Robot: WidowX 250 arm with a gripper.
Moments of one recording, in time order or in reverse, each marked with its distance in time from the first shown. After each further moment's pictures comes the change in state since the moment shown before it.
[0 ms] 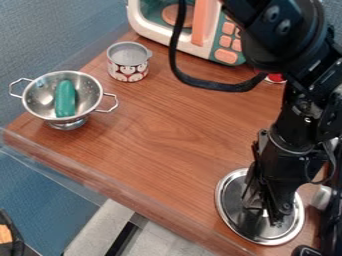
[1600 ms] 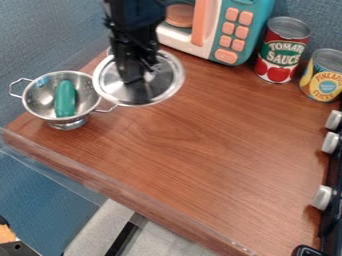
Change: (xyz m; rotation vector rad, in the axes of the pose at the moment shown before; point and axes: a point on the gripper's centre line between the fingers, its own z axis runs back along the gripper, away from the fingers) arm -0.154 0.103 0.097 0.074 -0.112 0.601
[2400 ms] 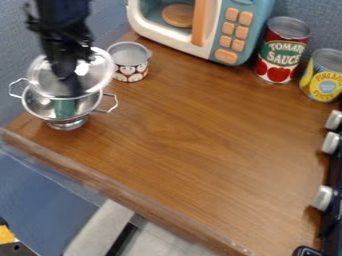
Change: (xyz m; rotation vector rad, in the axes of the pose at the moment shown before) arm -0.057 0.062 -0.012 0.049 0.066 0.355
